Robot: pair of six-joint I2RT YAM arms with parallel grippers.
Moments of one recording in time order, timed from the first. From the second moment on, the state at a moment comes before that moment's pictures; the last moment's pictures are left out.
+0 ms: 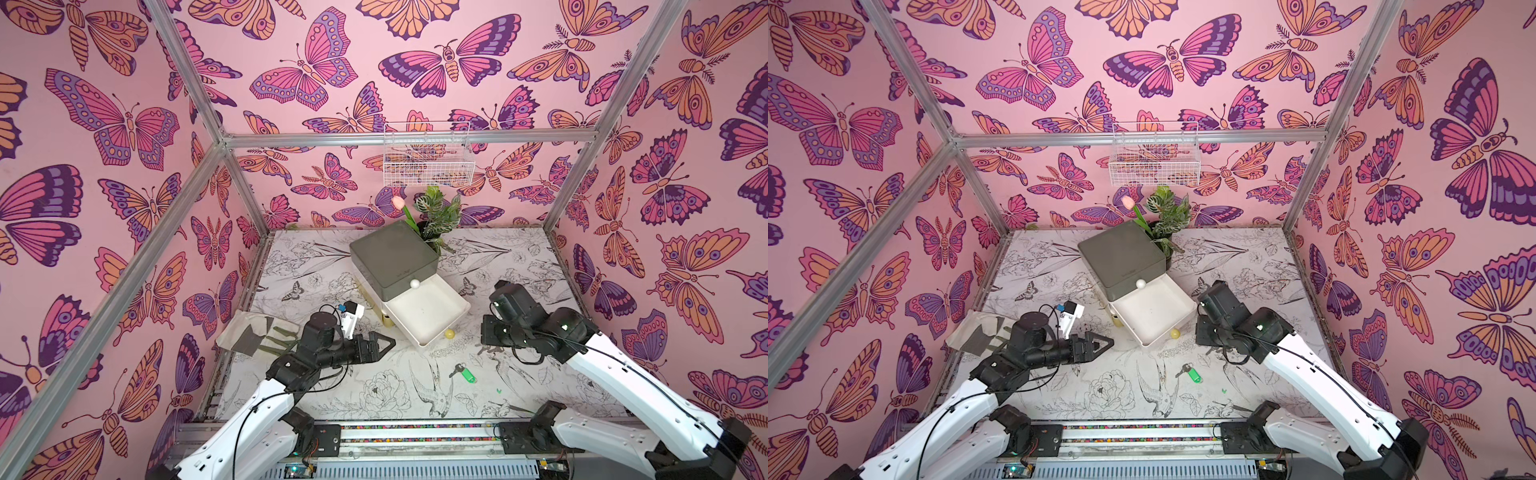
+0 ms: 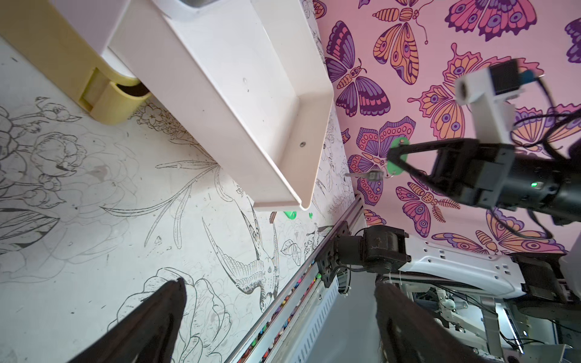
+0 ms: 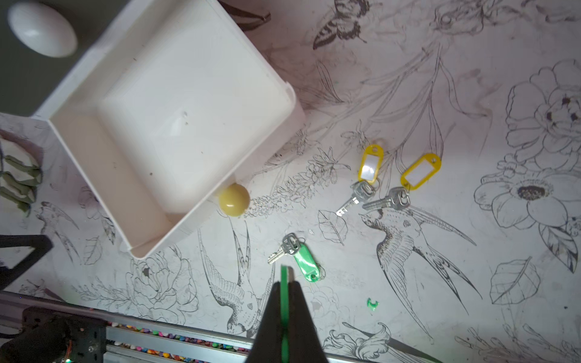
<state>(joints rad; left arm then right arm) -0.49 0.75 0.47 -0.26 0.59 -0.74 0.74 1.01 0.99 -1.05 0.10 0.72</state>
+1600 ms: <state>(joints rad) -0.44 0.69 0.60 -0.30 0.39 -0.77 0.75 0.96 0.54 -0.72 -0.04 0.86</state>
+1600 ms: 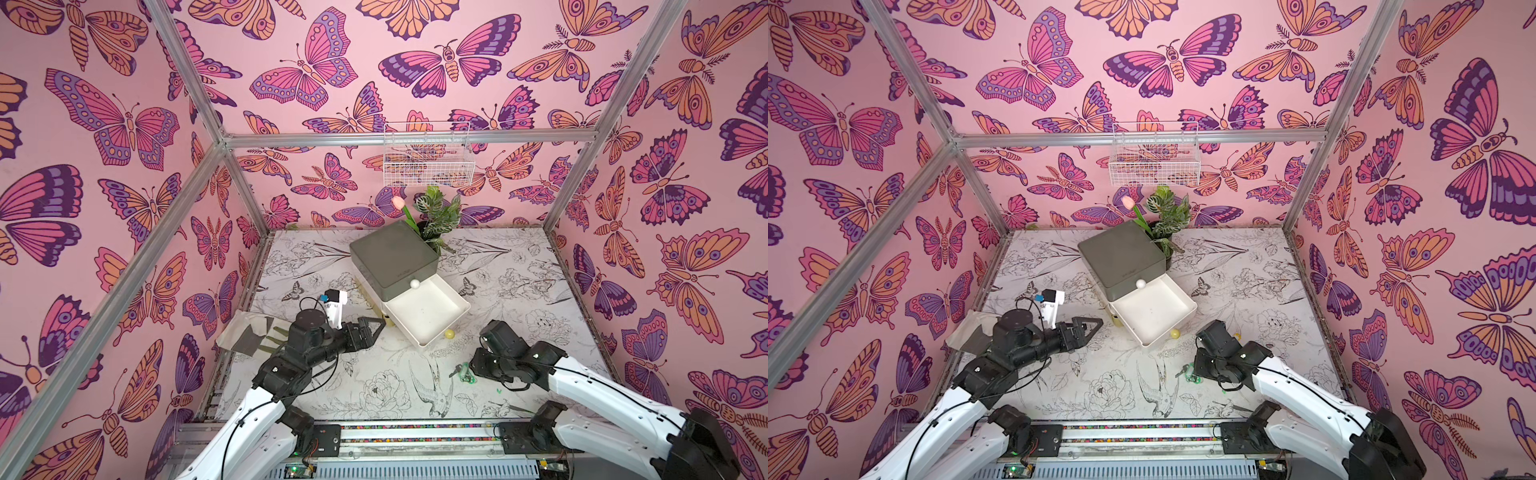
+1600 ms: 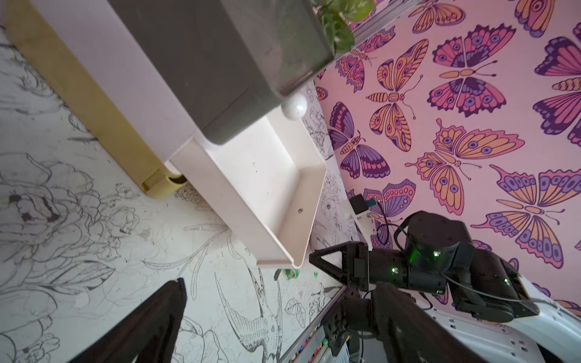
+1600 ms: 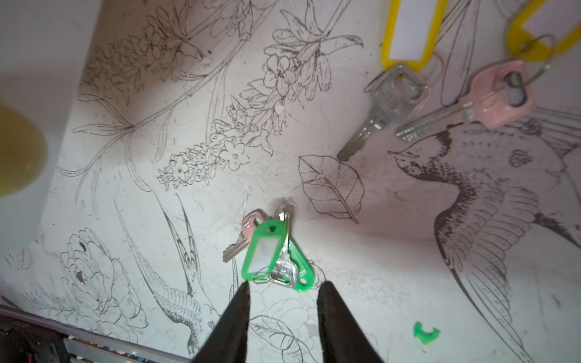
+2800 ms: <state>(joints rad) -0.30 1.57 1.31 -0.23 0.72 -0.75 0.73 1.25 0.82 -0.70 -0.05 0.87</state>
